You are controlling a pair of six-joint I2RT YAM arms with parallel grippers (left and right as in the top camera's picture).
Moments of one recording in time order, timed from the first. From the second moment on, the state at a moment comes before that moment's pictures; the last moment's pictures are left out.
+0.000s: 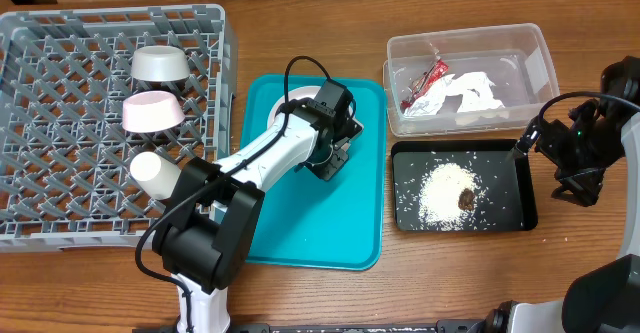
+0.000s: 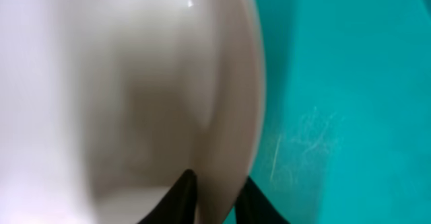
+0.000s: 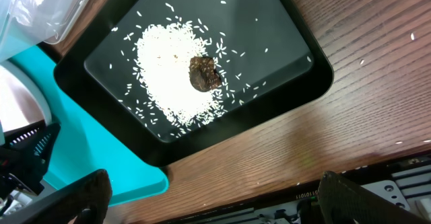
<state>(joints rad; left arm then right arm) -0.52 2.00 1.35 -0.76 0.04 0.21 -0.33 1.60 1.49 -1.55 -0.25 0.30</state>
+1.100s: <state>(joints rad) -0.52 2.00 1.75 -1.11 -0.03 0.05 -0.33 1.60 1.49 -1.55 -0.25 0.30</state>
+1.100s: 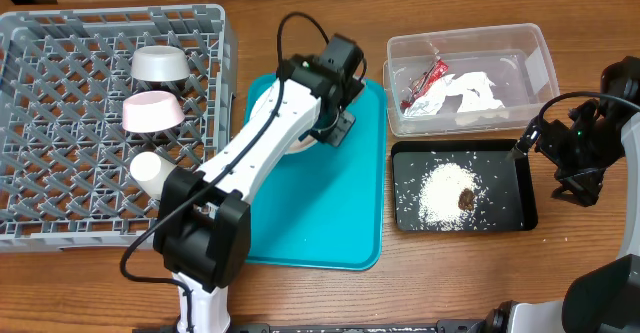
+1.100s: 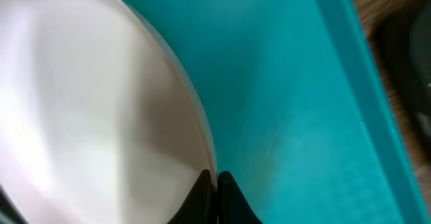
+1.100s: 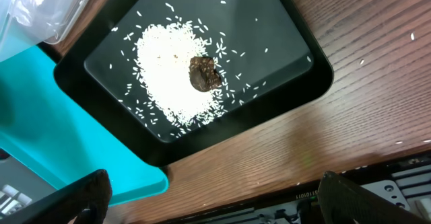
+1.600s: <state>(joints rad) -0.29 1.80 1.84 -1.17 0.18 0.00 -0.33 1.60 1.49 -1.55 -0.25 0.30</state>
